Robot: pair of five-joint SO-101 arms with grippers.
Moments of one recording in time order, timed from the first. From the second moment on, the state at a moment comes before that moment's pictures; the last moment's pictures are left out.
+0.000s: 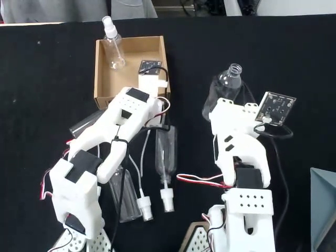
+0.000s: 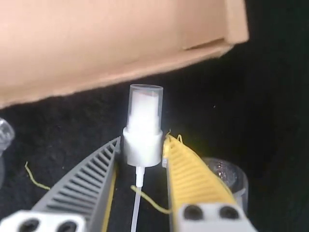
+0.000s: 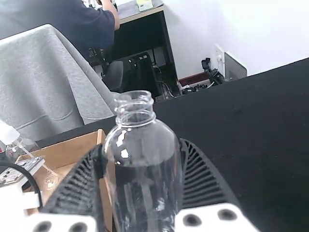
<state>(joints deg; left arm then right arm) 20.2 17.5 8.0 54.6 14.9 2.3 -65.9 72.7 13.3 -14.0</state>
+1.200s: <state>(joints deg) 17.0 20.5 1.5 67.3 12.4 2.3 -65.9 72.7 13.3 -14.0</state>
